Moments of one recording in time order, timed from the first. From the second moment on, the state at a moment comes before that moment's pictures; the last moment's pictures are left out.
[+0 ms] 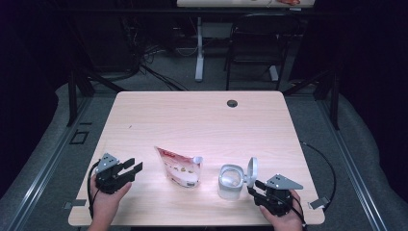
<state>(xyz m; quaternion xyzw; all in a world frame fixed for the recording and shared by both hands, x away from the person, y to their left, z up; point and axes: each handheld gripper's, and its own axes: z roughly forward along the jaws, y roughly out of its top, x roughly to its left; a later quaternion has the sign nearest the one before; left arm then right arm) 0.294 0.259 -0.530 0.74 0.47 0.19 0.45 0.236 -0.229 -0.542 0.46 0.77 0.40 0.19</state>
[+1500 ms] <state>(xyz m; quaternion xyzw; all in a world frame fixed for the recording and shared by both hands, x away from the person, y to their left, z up) 0.295 0.261 -0.531 0.74 0.47 0.19 0.45 0.260 -0.223 -0.544 0.44 0.77 0.39 0.23</state>
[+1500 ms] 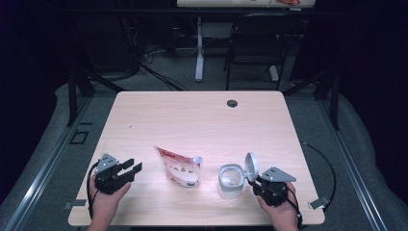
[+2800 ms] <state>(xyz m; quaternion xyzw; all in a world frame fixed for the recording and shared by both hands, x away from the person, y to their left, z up) 0.295 0.260 -0.533 0.74 0.47 0.19 0.44 0.283 -0.202 -0.545 0.38 0.80 0.41 0.22</state>
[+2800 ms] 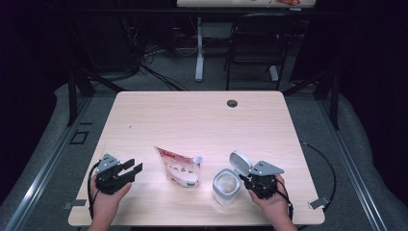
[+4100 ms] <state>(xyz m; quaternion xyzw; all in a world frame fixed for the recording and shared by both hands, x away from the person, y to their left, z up) 0.295 0.260 -0.533 0.74 0.47 0.19 0.45 0.275 -0.216 -0.540 0.41 0.78 0.44 0.19</state>
